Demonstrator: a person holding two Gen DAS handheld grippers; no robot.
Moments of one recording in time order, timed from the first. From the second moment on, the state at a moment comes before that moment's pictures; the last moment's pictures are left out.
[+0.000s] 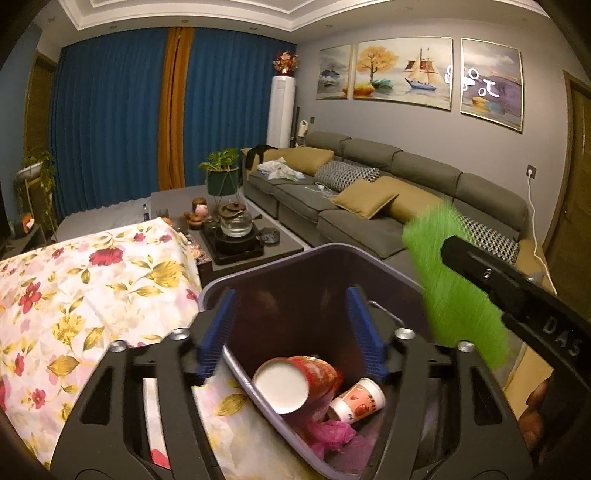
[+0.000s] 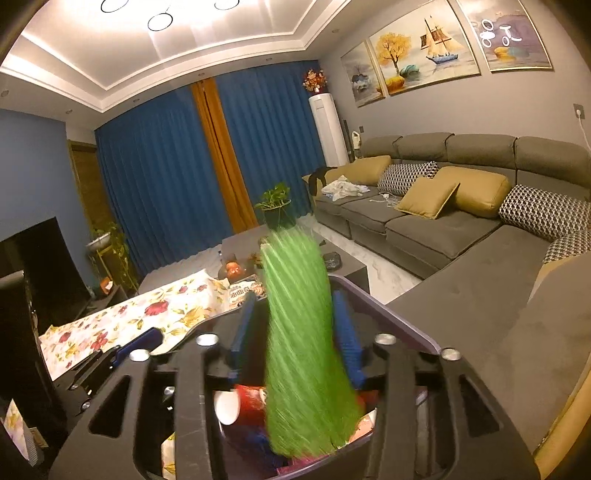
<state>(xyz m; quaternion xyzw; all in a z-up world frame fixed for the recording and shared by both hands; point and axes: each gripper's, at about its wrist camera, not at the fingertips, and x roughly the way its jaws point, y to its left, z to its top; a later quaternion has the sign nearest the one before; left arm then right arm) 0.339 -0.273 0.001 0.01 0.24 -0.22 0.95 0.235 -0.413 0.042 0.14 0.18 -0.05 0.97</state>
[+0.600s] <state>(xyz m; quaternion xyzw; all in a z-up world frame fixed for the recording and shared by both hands) 0.314 -0.222 0.004 0.00 0.25 -0.17 0.95 0.205 -0.398 0.050 0.13 0.18 -0.06 0.97</state>
